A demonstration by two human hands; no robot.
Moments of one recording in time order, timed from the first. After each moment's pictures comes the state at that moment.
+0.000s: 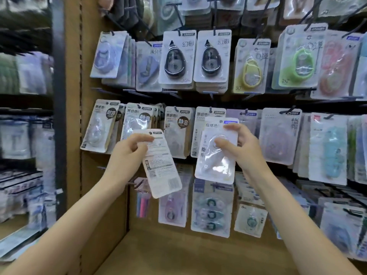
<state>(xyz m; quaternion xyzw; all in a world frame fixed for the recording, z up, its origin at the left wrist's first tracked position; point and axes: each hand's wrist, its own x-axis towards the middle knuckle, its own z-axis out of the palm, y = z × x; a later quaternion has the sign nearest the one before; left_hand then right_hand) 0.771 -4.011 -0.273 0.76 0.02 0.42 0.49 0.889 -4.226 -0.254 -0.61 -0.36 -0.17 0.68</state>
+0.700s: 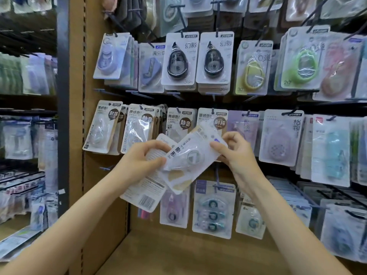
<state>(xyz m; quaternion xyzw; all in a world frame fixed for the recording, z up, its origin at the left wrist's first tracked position) 0.764 -4.013 -0.267 0.85 -0.05 0.32 0.43 0.882 -4.209 -0.262 -0.60 -0.36 -0.10 0.71</state>
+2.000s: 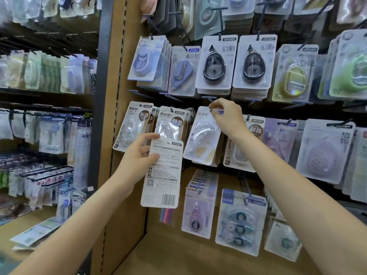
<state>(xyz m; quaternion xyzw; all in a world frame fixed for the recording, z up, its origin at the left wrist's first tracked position) 0.763 -3.947 -0.282 0.74 0.01 0.39 0.55 0.925 -4.101 -0.171 -0.75 -0.39 -0.37 0.39</state>
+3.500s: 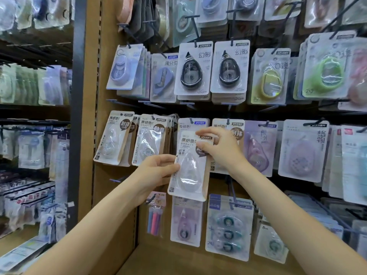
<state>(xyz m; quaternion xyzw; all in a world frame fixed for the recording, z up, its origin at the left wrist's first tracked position) 0.796 -3.996 -0.269 0.74 -0.07 0.21 0.63 0.907 -4.144 -0.222 -0.71 -0.44 -0.25 0.50</state>
